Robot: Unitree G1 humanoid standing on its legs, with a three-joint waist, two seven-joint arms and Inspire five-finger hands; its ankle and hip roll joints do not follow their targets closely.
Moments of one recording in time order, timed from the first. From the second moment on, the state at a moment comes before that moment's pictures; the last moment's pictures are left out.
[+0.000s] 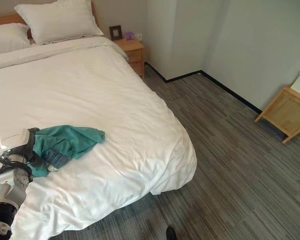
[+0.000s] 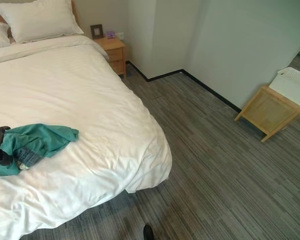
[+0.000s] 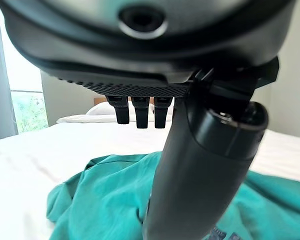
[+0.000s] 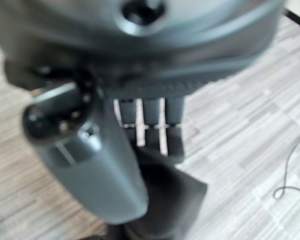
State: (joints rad) left arm -0.25 0.97 -0.12 0.63 0.56 0.16 0.18; right arm 0.12 -0.35 -0.03 1.27 0.06 0.08 -0.09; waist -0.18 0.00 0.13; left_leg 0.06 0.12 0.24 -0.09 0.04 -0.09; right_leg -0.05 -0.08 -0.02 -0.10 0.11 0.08
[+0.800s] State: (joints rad) left arm -0.82 1.15 -0.70 1.17 0.69 -0.01 0.14; right arm -0.01 -0.34 0.15 1.19 0.02 -0.01 -0.10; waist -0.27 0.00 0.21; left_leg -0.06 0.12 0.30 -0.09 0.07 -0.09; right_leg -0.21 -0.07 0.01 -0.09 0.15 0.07
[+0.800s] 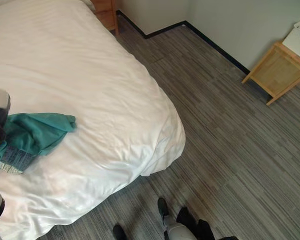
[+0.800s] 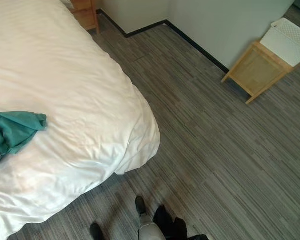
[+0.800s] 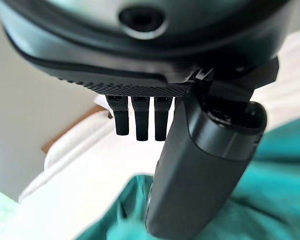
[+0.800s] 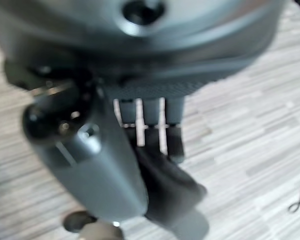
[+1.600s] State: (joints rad) left arm -1.05 1.15 -0.87 1.22 0.63 -0.03 0.04; right arm -0.05 -0.34 0.23 1.21 0.00 0.01 -0.07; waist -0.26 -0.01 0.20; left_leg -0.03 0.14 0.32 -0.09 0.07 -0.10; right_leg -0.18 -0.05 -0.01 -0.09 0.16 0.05
